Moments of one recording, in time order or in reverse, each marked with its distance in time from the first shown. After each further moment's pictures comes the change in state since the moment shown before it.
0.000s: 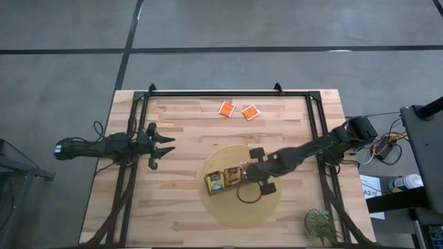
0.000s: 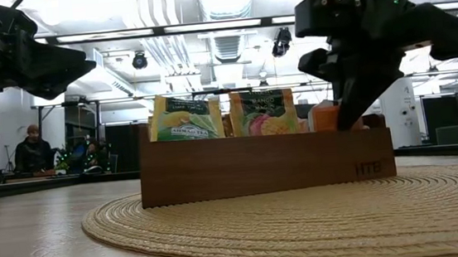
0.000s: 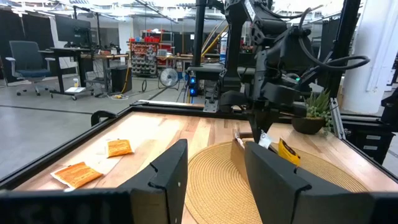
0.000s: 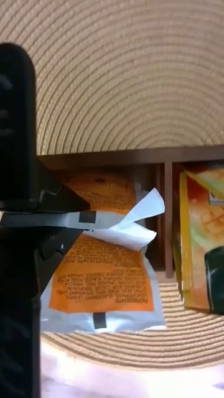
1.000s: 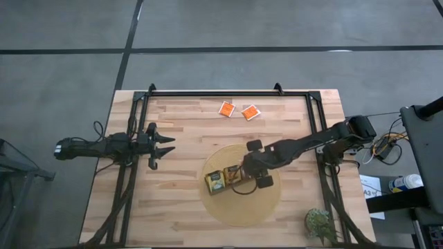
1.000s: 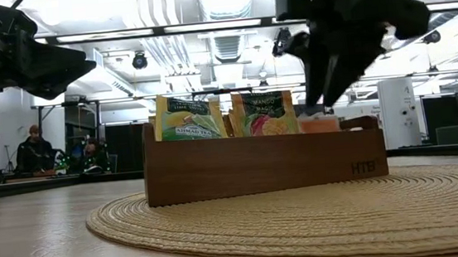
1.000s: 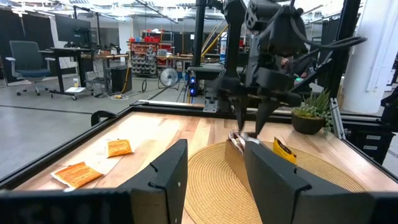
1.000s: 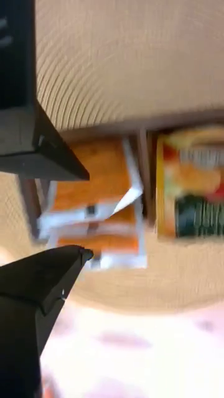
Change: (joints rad) left arm 0.000 0.000 0.000 0.000 0.000 0.000; right arm -0.071 0.000 0.123 -0.124 -0.004 -0.065
